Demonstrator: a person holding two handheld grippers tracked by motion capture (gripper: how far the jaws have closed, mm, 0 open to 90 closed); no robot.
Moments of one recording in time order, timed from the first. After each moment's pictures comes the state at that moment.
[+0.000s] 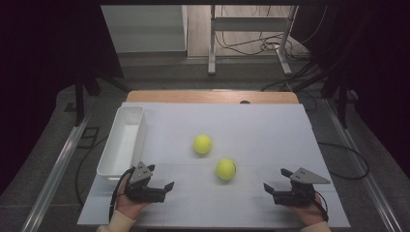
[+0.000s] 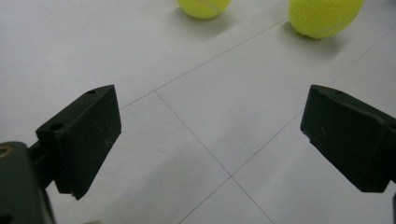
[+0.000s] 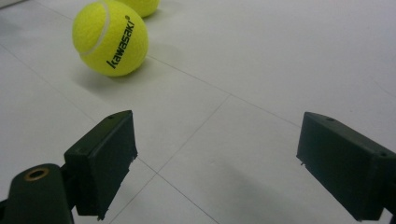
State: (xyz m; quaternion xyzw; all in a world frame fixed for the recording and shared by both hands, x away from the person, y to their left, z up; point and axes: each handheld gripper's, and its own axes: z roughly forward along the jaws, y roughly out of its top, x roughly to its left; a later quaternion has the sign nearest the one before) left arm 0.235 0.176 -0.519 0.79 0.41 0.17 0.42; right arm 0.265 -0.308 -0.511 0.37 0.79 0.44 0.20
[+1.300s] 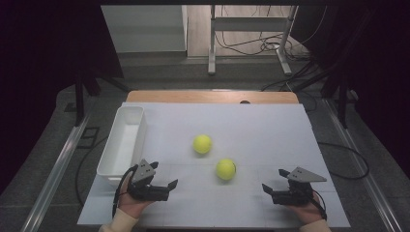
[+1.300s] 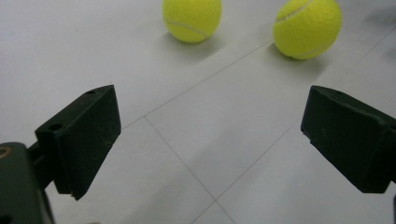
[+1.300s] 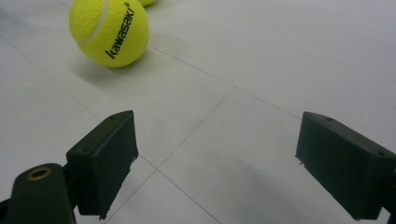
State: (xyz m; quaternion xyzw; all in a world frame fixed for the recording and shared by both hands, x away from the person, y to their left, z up) left arm 0.237 0.164 -0.503 0.79 0.40 0.18 0.44; right arm 0.269 -0.305 -0.515 0.36 0.80 0.43 0.19
